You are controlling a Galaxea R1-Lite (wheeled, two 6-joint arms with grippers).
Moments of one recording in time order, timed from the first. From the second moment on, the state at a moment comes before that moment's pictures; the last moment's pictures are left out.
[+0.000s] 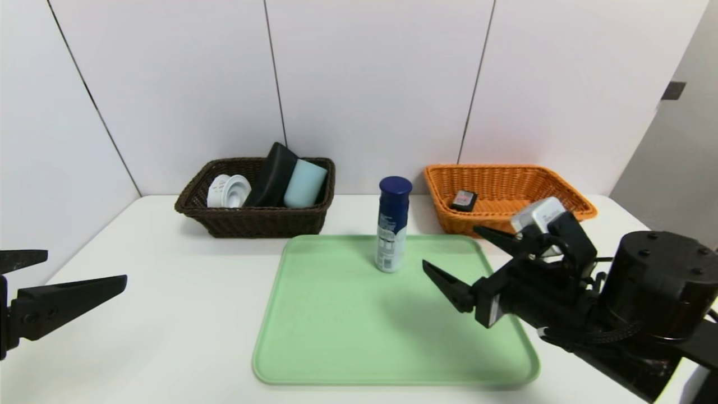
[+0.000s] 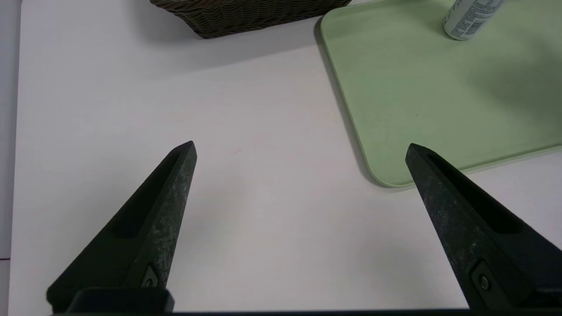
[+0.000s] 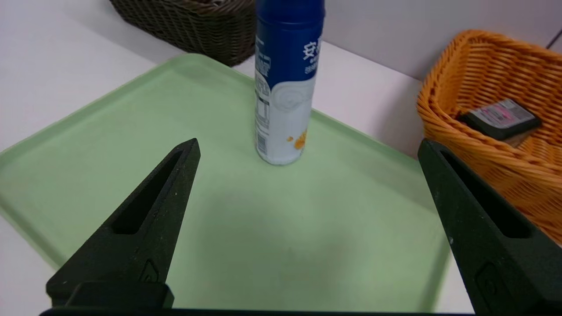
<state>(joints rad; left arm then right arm) -0.47 0.95 -1.00 0.51 0.21 -0.12 0.65 1.63 -0.37 -1.18 -0.08 -0.10</state>
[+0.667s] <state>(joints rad) -0.47 0.97 -0.99 0.51 0.21 -0.12 0.68 1.95 -0.43 -1.52 -0.15 -0.04</state>
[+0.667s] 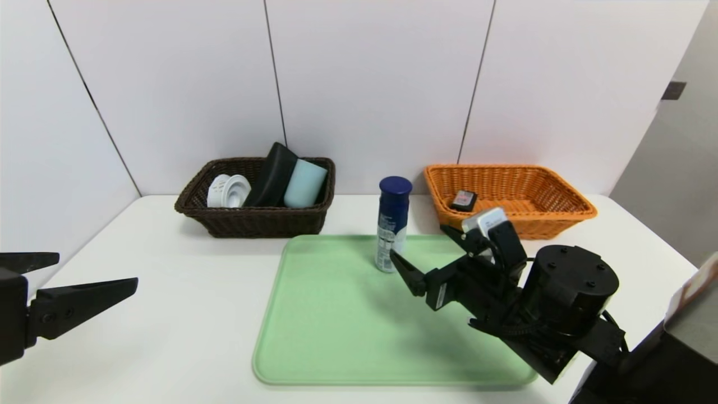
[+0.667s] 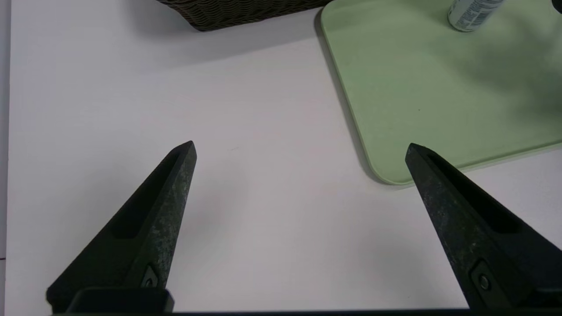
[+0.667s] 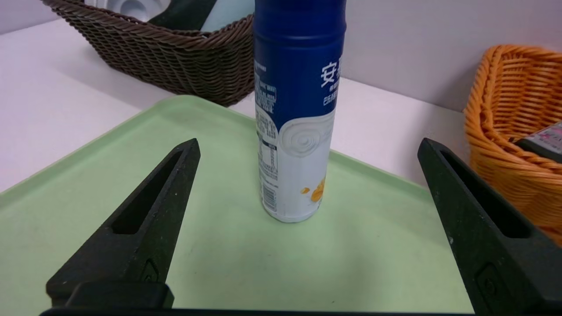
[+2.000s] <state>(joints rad) -0.47 1.01 -0.99 0.51 0.21 -0.07 0.69 2.12 -0.66 -1.50 -0.16 -0.02</state>
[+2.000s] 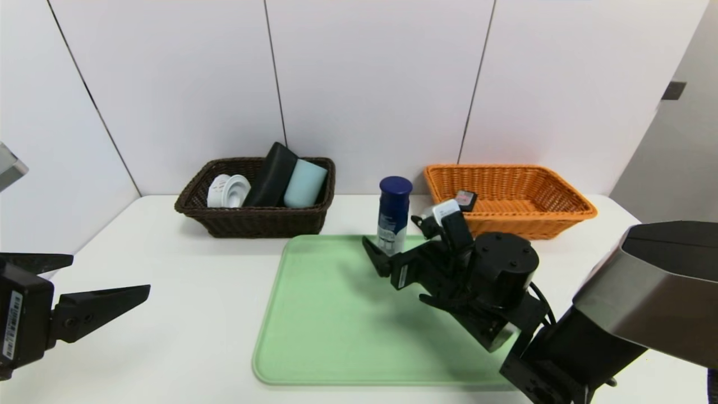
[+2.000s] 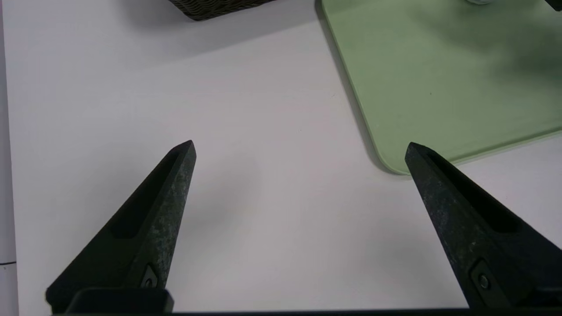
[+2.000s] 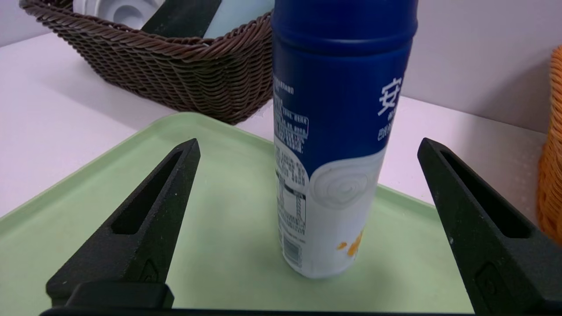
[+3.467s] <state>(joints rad) -0.48 1.03 -0.95 0.50 0.21 -0.06 0.66 2.23 -0.85 -1.45 -0.18 -0.02</state>
